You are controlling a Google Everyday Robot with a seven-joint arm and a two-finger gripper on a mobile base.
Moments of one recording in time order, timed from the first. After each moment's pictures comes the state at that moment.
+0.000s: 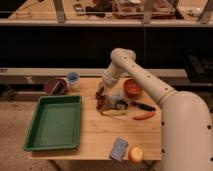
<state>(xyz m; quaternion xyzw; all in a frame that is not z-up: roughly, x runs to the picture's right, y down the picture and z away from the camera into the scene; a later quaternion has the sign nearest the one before) -0.005 -0.014 0.836 -0.24 -0.34 -0.27 0.87</state>
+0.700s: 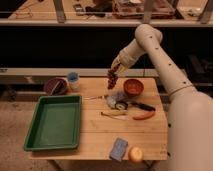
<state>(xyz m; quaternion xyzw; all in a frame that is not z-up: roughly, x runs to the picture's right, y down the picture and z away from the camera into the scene) 0.079 -0.123 0.795 -0.15 -0.33 -0.22 0.91</state>
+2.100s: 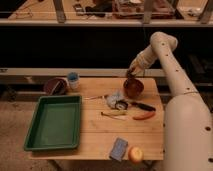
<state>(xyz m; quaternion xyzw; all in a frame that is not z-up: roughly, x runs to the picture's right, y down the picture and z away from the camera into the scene) 0.189 -0.114 0.865 -0.16 -0.23 -0.12 0.95</state>
